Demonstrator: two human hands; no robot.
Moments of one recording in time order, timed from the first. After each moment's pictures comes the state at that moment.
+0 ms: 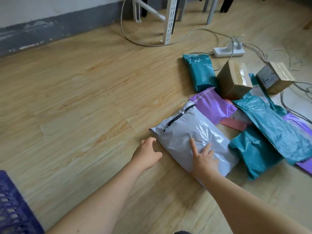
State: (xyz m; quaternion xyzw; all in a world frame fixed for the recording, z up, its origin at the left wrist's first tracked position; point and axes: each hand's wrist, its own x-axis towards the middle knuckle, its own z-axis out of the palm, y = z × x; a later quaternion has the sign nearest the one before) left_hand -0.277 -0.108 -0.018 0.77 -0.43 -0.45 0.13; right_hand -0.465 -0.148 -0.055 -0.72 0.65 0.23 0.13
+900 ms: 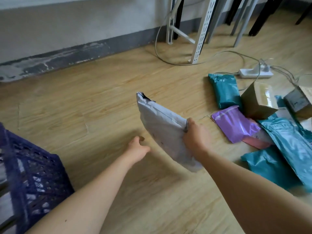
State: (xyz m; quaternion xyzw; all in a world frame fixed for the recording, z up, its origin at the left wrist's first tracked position) left_hand -0.194 -0.053 0.038 0.83 -0.27 -0.42 0.24; right_hand -0.347 -0.159 0.062 -0.80 0.58 -0.08 0.17
